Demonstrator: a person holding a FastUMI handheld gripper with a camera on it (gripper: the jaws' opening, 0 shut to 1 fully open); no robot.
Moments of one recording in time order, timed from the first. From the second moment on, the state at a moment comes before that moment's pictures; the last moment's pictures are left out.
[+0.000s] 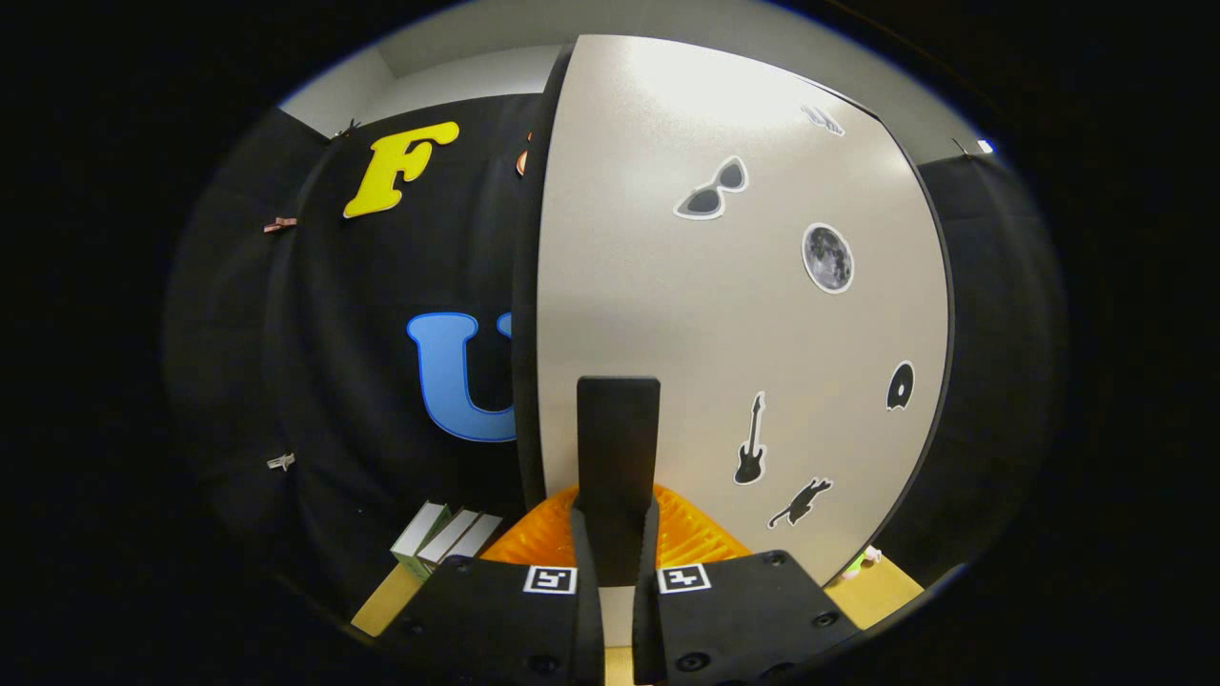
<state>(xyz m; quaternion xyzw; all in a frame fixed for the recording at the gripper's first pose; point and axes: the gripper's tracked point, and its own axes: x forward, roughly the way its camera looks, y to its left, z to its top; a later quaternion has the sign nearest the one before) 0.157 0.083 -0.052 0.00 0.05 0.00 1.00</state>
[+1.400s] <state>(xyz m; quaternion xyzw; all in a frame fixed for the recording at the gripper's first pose) 0.107 0.055 -0.046 0.00 0.05 0.07 1.00</state>
